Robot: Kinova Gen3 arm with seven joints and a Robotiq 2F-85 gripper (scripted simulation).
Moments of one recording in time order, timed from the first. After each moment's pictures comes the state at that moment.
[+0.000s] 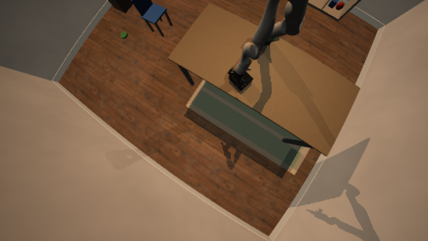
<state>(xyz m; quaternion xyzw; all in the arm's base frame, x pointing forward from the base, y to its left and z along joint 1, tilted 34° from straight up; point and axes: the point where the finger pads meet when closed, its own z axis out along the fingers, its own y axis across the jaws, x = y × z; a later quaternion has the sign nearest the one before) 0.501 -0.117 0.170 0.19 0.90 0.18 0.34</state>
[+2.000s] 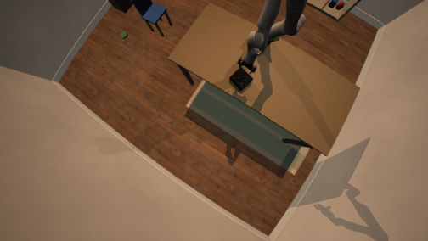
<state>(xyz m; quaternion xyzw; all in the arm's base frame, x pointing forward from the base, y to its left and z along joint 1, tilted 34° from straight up) 0.378 -0.083 0.160 0.03 0.96 0.18 0.23</state>
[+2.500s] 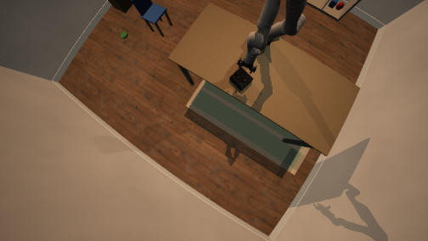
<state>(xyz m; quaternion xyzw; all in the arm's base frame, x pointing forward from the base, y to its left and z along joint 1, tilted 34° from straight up) 0.379 -0.083 0.160 0.00 0.96 0.18 0.23</state>
